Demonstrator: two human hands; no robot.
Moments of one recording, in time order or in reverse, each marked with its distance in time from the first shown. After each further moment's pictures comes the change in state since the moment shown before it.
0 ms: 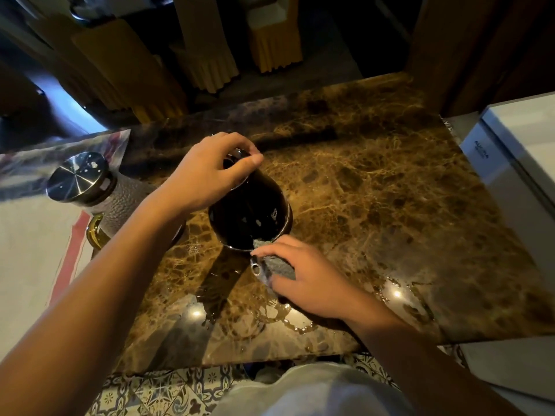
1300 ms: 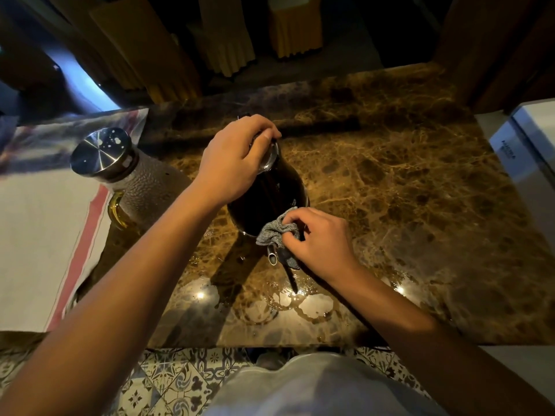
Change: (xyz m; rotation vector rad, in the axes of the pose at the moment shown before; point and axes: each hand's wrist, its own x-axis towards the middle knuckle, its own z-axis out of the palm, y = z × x) left_hand -0.006 -0.003 0.019 -0.040 0.227 -0.009; right_hand 0.040 0.032 0.018 -0.263 0.547 -0.113
